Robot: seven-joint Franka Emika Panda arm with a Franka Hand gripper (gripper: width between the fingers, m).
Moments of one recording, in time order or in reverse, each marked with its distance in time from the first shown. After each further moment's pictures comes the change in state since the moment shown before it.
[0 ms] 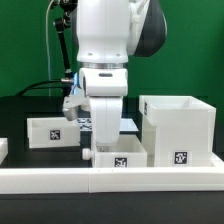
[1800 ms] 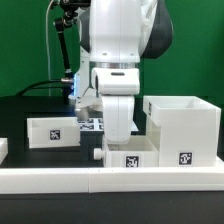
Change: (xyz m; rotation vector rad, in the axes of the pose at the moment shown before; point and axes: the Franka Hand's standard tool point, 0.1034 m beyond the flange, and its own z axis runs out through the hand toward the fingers) arm 0.014 0.003 0.001 -0.040 -0.001 0.036
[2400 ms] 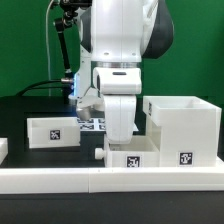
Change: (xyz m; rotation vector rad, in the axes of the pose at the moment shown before) arm 0.003 0.002 -0.001 -0.003 -0.001 -0.001
